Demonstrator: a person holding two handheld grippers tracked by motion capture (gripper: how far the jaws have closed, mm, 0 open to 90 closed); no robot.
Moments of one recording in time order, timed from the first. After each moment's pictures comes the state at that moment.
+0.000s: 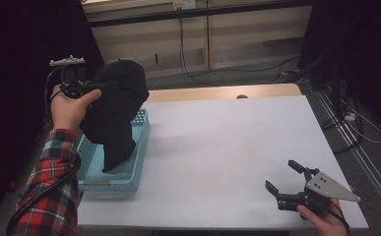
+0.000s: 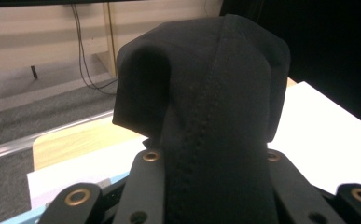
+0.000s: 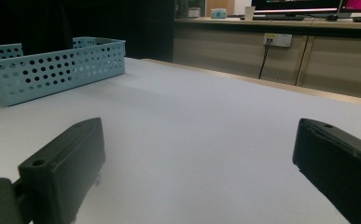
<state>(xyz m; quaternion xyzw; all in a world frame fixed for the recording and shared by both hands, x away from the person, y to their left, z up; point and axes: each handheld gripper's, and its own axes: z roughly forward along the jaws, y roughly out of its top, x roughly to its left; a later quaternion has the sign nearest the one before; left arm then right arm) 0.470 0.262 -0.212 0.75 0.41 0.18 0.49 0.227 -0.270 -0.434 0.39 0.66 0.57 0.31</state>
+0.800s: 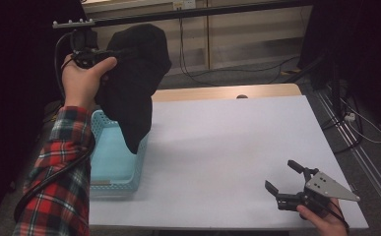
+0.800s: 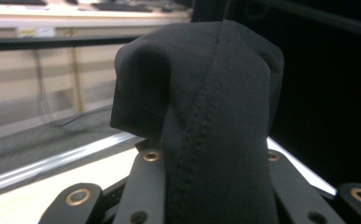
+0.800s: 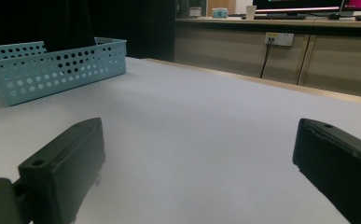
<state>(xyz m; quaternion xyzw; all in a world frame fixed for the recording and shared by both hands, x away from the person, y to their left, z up) 0.467 0.192 -0.140 0.72 0.37 0.15 0.57 0.228 -0.269 -0.435 0.39 0.66 0.57 0.30</state>
